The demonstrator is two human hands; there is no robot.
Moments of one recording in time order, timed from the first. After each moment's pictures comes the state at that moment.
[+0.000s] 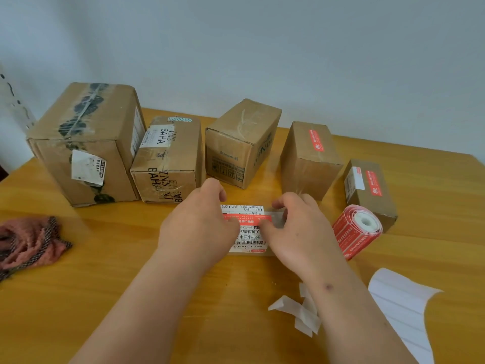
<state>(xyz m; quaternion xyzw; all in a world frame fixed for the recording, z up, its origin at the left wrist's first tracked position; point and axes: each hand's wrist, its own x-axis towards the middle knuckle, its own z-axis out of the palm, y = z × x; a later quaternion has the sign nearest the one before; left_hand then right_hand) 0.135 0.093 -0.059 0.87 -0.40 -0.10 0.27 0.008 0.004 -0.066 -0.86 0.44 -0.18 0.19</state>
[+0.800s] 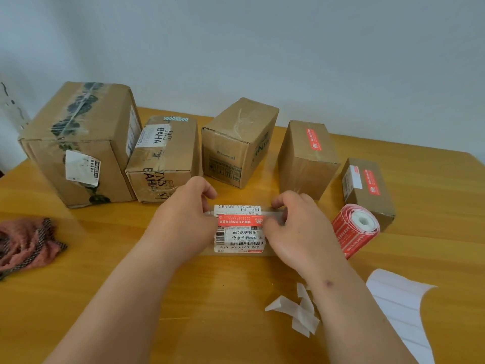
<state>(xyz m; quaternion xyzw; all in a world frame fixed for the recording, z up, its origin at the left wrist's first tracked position) 0.151 0.101 -0.055 0.84 -0.39 -0.17 0.34 0.005 -0.002 -0.065 -0.86 0.44 -0.17 0.21</state>
